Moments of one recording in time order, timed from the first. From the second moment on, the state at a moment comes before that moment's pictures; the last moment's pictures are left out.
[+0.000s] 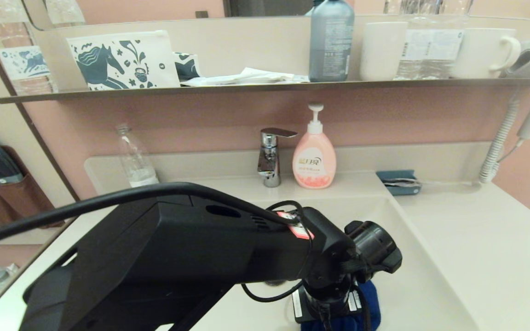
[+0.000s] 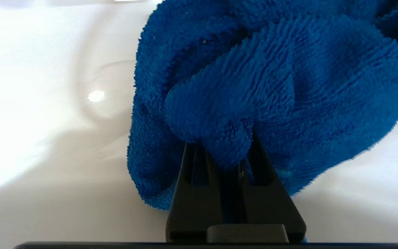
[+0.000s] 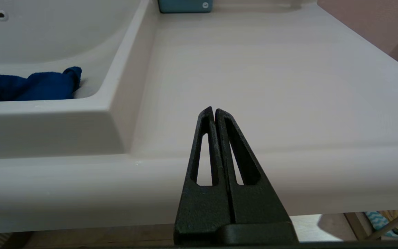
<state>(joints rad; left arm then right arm) -1.04 2.31 -1.74 0.74 0.21 -1.05 0.00 0.00 -0.02 0.03 0.00 -0.01</state>
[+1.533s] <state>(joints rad) -0.68 2.15 -1.36 0.87 0.29 -0.63 0.00 0.00 -0.02 0.03 0.00 -0.01</state>
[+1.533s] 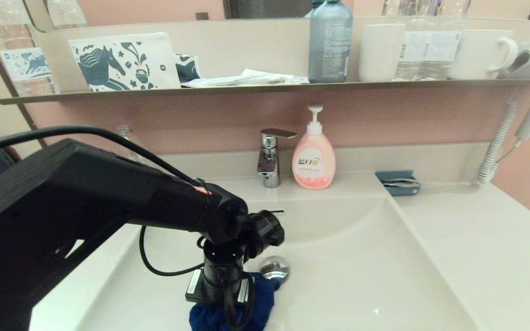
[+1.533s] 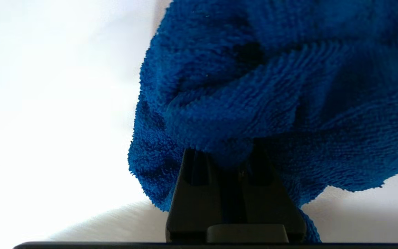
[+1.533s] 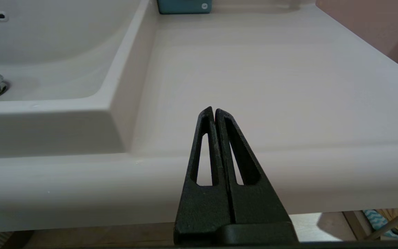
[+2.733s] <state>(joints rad) -0.53 2.11 -1.28 0.34 0.47 -0.53 0.00 0.00 -0.02 0.03 0.00 -0.01</state>
